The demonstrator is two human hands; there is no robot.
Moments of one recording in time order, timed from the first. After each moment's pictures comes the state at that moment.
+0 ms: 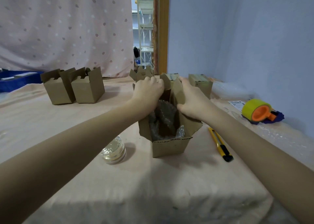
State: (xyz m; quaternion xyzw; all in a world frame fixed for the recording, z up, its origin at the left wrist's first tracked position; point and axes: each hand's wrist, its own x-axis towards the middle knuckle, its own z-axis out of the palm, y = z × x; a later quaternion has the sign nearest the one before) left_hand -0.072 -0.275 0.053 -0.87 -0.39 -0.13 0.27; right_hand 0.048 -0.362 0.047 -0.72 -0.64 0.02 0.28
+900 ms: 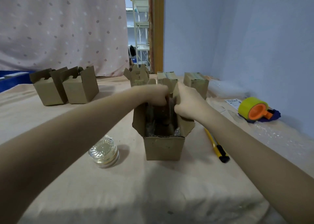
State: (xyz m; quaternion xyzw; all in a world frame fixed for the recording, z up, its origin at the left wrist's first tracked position) left_hand -0.029 -0.240 0.059 -0.94 -0.34 0.03 -0.01; right_hand 0.051 -0.357 0.049 -0.77 -0.59 0.05 0.25
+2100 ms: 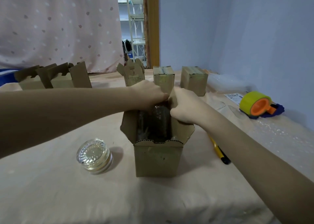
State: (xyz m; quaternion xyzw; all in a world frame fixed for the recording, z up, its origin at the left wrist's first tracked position) left_hand -0.037 -0.243 0.053 -0.92 -0.16 0.07 0.35; right_hand 0.052 -0.357 0.041 -0.77 -0.59 0.10 0.23
